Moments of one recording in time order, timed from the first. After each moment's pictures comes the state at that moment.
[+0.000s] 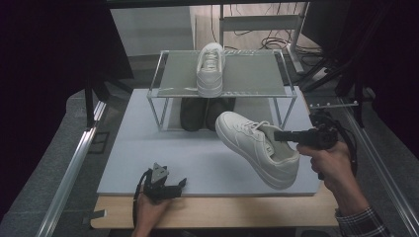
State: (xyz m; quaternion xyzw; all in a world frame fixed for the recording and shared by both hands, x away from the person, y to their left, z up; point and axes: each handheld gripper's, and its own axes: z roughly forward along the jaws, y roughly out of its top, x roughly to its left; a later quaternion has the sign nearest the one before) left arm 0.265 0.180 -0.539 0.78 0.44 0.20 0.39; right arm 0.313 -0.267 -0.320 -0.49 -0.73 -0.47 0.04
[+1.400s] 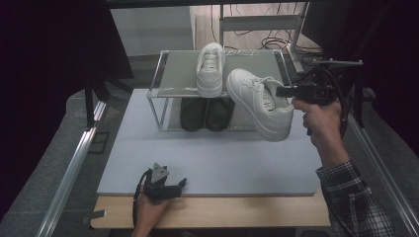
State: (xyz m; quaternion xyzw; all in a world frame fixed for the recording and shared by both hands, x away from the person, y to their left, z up) left arm 0.265 0.180 -0.539 0.78 0.44 0.20 0.39; right arm 0.385 -0.257 -0.265 -0.57 -0.66 -0.49 -0.05
